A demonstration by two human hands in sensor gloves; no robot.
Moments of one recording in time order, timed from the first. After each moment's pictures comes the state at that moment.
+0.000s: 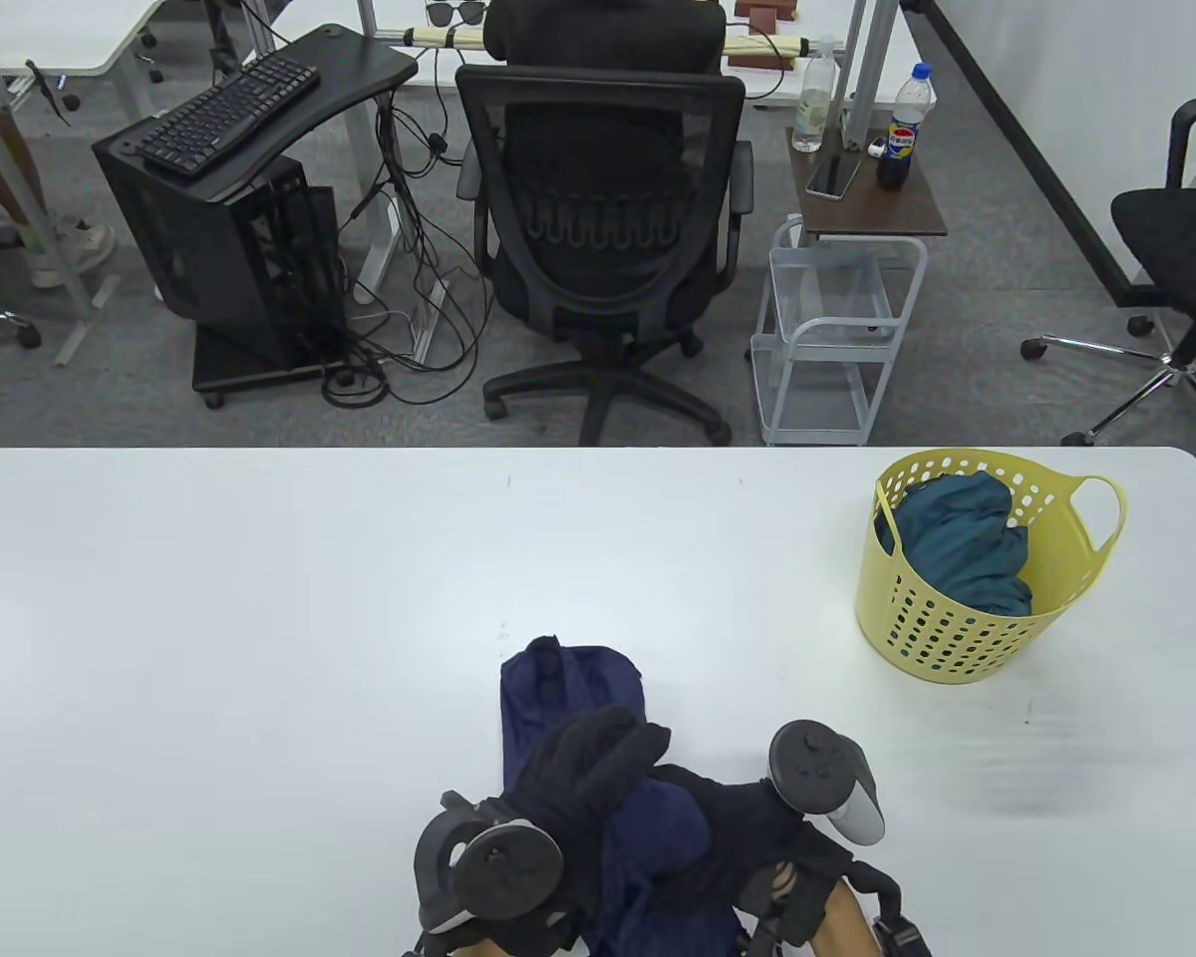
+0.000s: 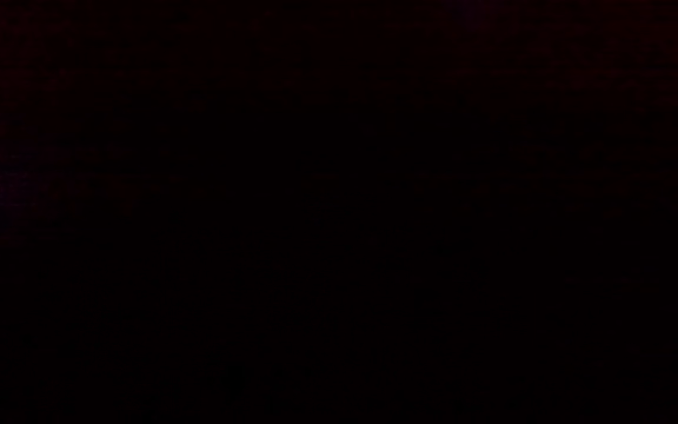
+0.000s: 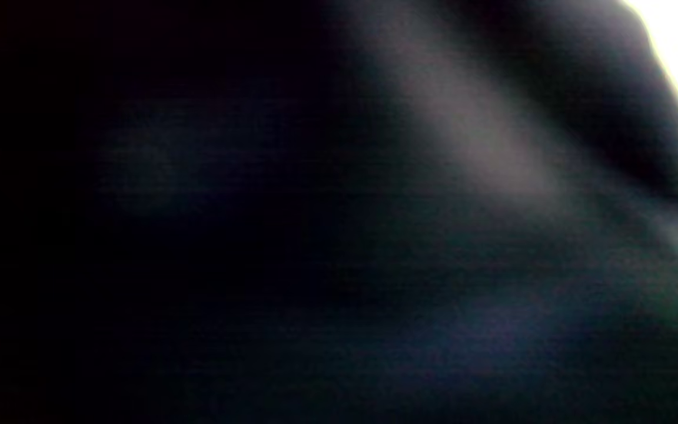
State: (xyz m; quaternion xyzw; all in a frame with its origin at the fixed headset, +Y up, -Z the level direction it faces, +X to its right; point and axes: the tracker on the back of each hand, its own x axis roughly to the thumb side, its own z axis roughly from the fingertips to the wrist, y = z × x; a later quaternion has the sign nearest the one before) left_hand -0.097 -0.680 -0.250 0.17 -0.26 0.31 0.90; right_hand 0.120 -0.729 -0.287 0.31 0.17 0.78 0.52
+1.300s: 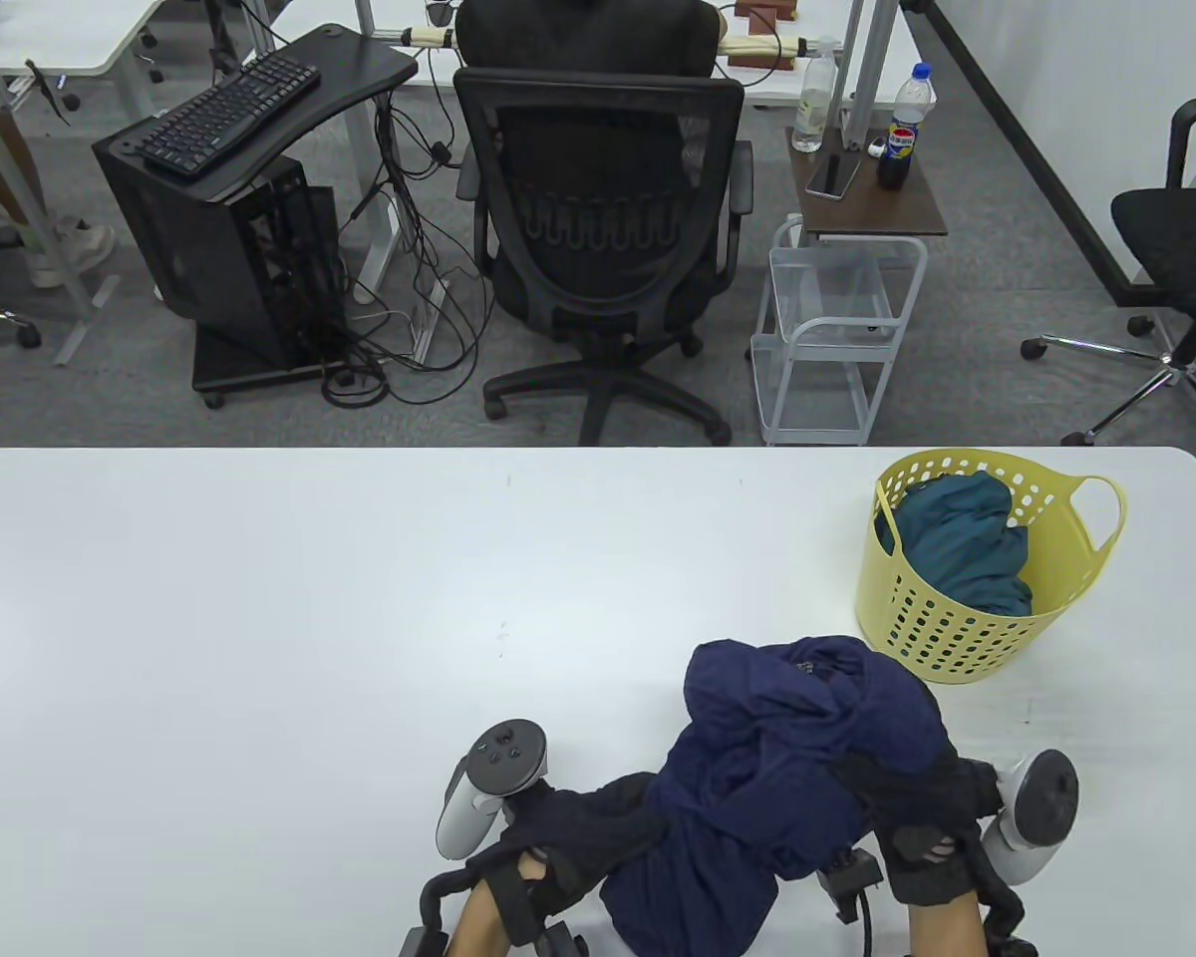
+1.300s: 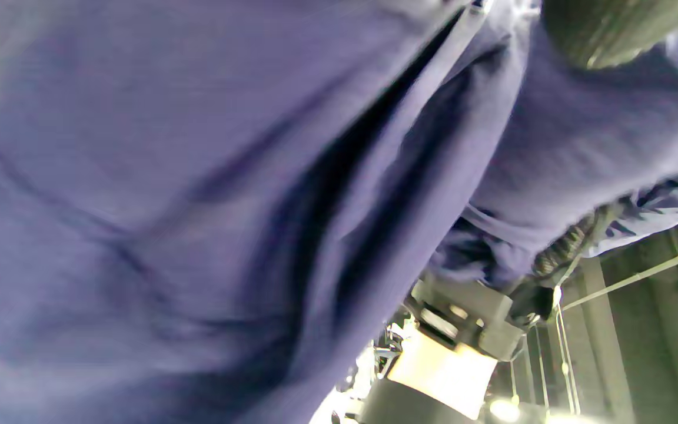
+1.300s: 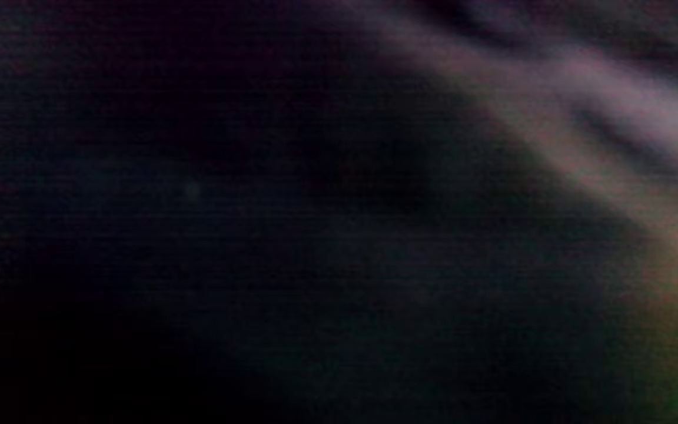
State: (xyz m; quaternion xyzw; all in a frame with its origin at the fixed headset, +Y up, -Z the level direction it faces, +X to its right) left_hand -0.084 -0.773 -0.293 -0.36 -0.23 0.62 0.66; right_hand 0.246 -0.699 -0.279 0.13 -0.18 0.70 0.67
